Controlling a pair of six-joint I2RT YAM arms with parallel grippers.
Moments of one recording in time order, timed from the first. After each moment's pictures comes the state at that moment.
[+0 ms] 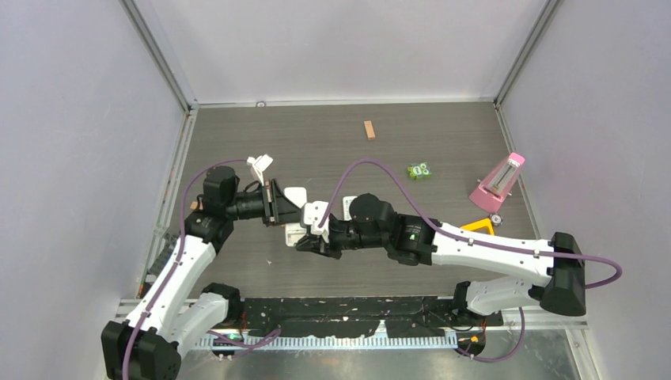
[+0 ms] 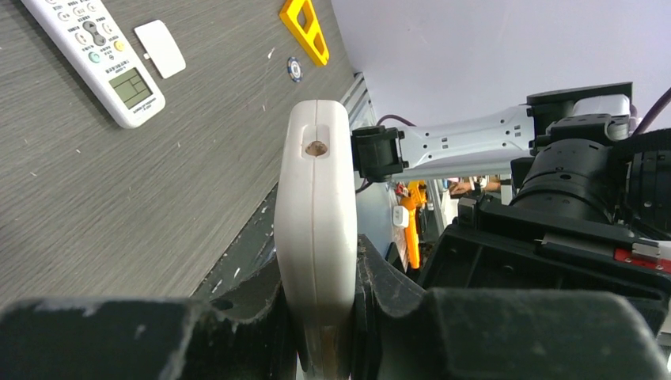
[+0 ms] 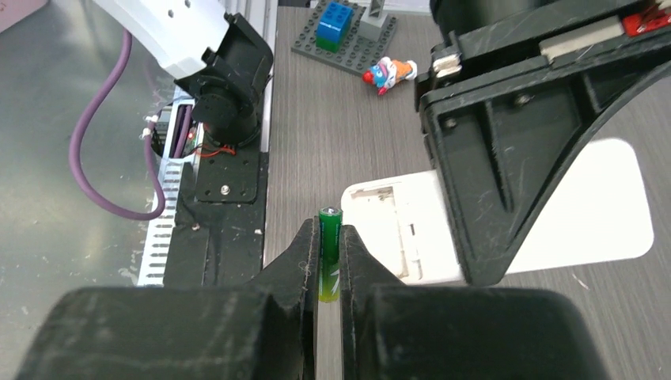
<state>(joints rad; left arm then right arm) -0.25 0.90 0.69 -0.24 0.99 -0.78 1.23 1.25 1.02 -0.05 -0.27 -0.19</state>
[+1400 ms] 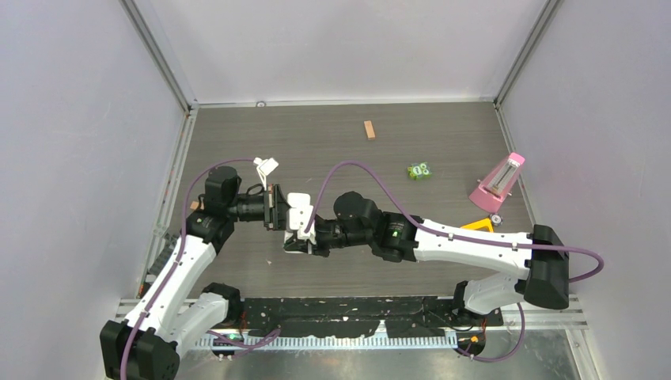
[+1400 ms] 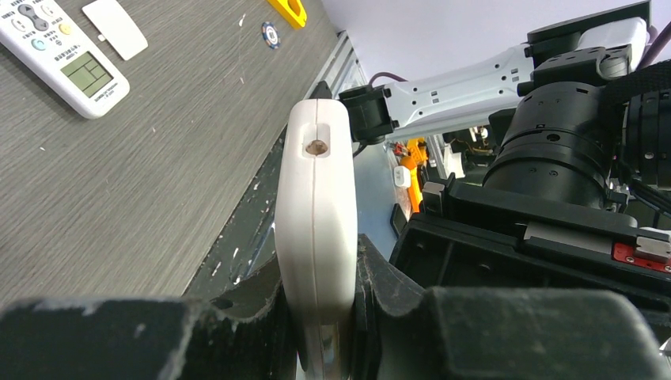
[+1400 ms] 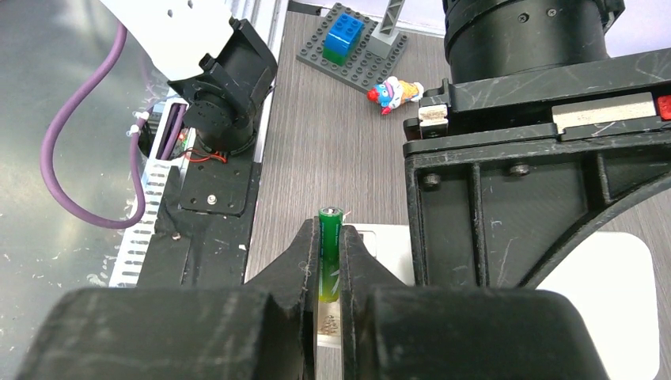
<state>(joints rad) -0.27 0.90 0.70 -0.27 1.10 -0.67 1.23 1.37 1.07 0.02 -0.33 -0.28</state>
